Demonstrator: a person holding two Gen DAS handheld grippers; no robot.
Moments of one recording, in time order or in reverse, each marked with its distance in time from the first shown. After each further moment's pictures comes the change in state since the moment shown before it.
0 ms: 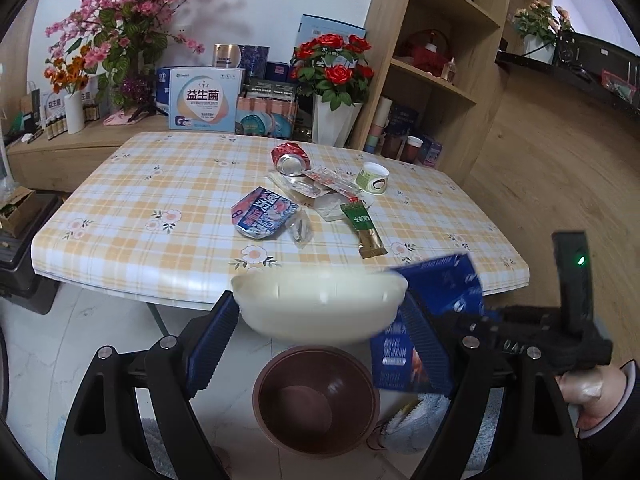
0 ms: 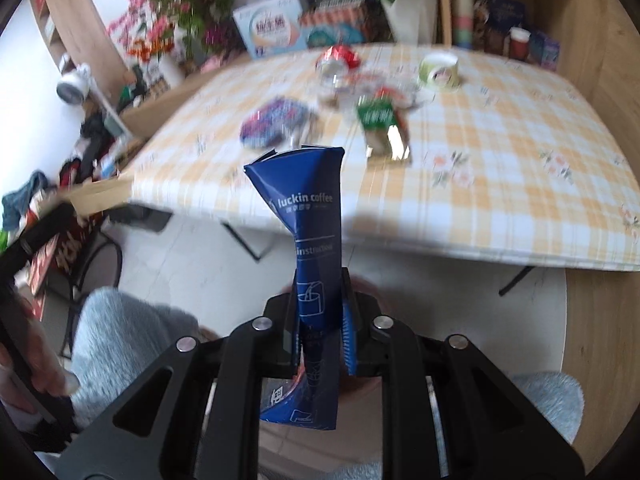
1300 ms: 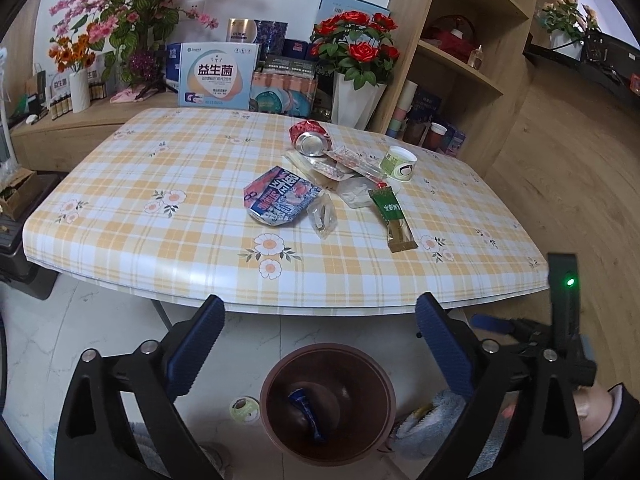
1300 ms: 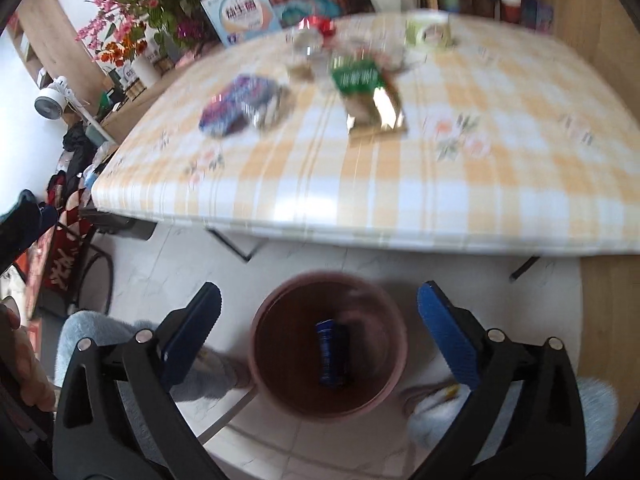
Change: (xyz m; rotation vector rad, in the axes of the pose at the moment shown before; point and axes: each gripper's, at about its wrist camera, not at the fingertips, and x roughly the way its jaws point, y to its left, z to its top) left arm 0.050 0.022 0.002 -0.020 0.057 0.044; right arm 0.057 -0.024 0.014 0.066 -0.007 -0.034
